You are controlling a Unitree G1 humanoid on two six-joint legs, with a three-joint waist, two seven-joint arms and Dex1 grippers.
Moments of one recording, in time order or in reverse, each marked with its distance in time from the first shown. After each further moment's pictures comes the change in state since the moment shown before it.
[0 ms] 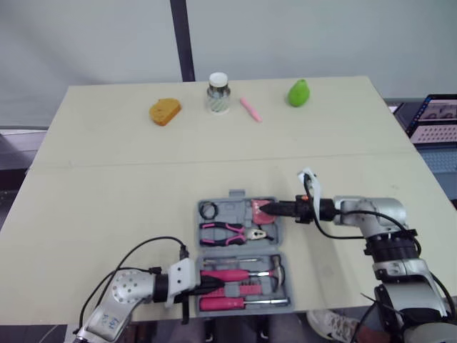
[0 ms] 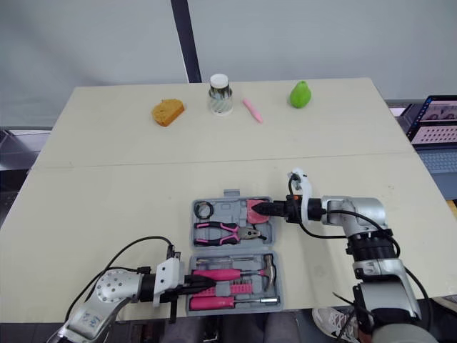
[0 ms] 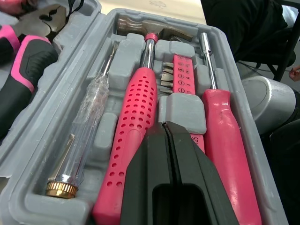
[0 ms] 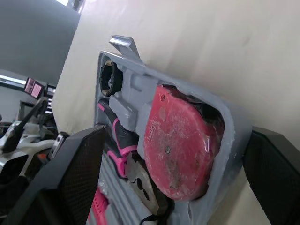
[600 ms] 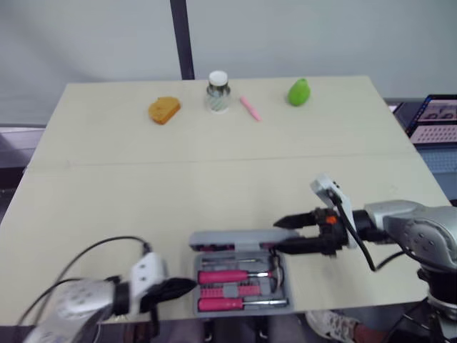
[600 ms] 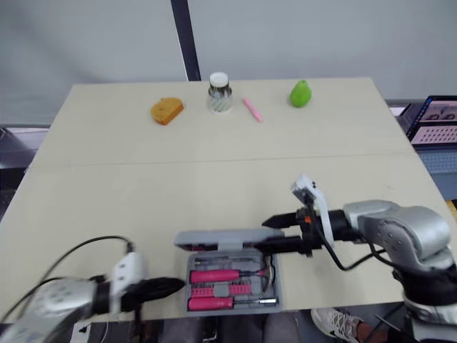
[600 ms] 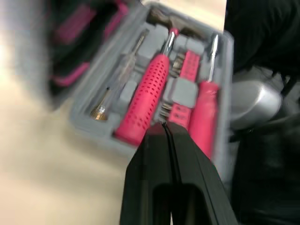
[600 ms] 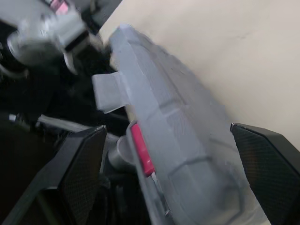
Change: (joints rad) left arm 0.448 0.298 0.554 -0.606 -0.464 0.598 0.042; right arm 0.248 -0.329 -0.112 -0.743 0.346 0.196 0.042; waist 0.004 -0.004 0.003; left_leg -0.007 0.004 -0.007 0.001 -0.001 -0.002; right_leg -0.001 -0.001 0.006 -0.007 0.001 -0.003
